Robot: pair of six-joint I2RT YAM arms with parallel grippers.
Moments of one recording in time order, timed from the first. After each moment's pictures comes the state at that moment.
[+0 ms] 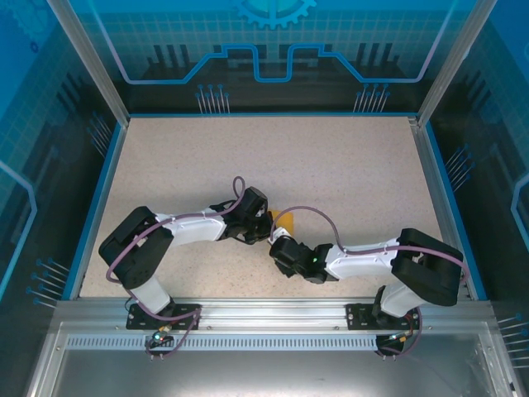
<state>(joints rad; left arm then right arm) -0.71 1.67 0.85 -0.14 0.26 -1.06 1.13 1.51 0.62 -0.16 0.36 0.35</state>
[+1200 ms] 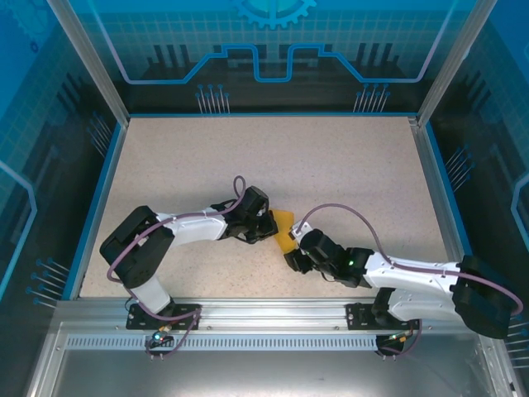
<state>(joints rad) -0.72 1.68 0.86 -0.14 0.26 -1.08 1.02 1.12 0.44 -0.13 0.20 0.34</state>
